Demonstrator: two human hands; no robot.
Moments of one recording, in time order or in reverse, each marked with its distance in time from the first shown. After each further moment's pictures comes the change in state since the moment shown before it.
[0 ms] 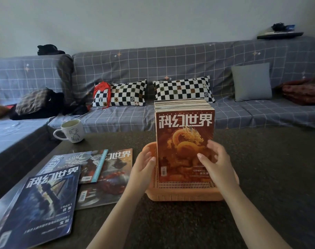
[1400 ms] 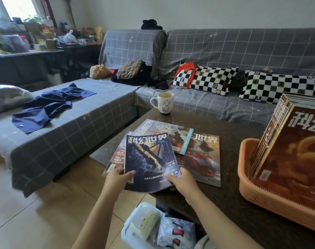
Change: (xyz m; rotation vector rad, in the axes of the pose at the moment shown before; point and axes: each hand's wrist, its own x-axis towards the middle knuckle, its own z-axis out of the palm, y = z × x) left_hand -0.117 -0.130 -0.278 0.151 0.603 -0.545; right_hand -0.130 -0.052 0.306 0.035 -0.834 0.293
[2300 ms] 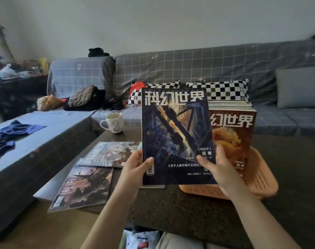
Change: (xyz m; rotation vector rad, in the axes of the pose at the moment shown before) left_hand -0.124 0.136 0.127 -0.453 -0.514 0.449; right_hand -0.130 -0.007 -0.228 0.320 0.296 -0.389
